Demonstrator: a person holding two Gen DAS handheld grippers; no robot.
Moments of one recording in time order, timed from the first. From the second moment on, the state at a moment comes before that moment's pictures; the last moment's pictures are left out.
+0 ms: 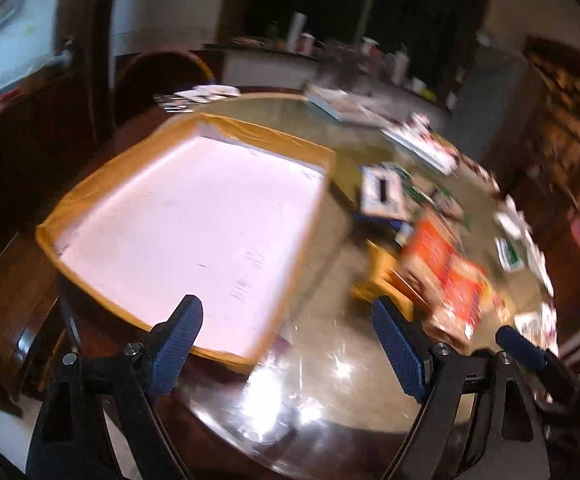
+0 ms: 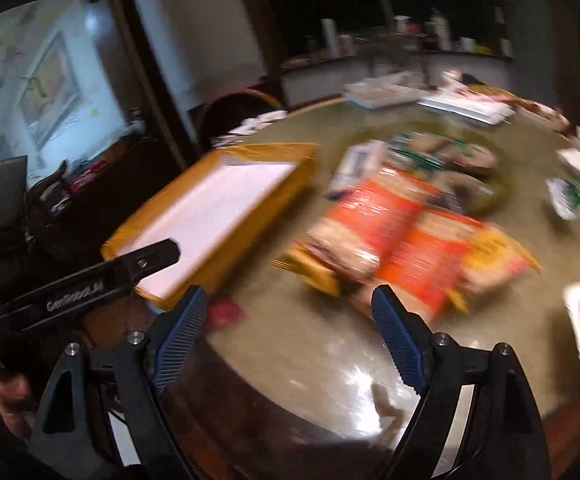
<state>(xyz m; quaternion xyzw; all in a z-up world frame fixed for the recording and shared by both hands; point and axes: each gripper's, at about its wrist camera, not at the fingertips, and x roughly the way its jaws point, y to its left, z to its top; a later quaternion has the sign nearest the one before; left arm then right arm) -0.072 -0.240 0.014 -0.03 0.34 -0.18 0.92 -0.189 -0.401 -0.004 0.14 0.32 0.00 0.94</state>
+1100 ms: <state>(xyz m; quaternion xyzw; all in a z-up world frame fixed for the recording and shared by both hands) -0.102 -0.276 0.041 0.06 0.38 -0.21 0.90 -0.165 -0.465 -0.029 0.27 0.39 -0.07 0.88</state>
